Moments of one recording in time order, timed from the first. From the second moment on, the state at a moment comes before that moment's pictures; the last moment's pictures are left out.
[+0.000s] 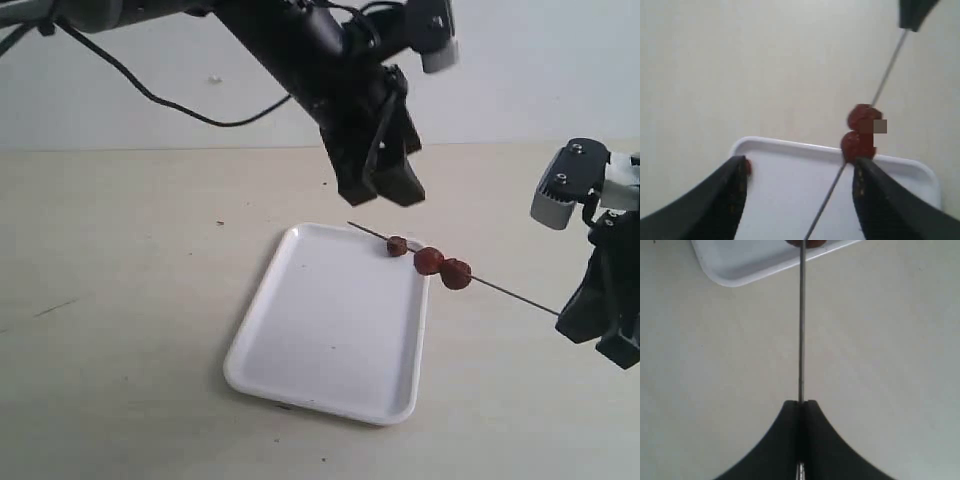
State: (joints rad) left arm -0.70 2.07 -1.93 -0.50 1.04 1.22; right arm -0.02 1.40 -0.85 0.33 0.97 -0.98
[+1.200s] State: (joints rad) left arm -0.59 2.28 -1.99 -0.34 1.13 0.41; right arm -0.12 1.34 -0.85 0.11 0.97 -0.45
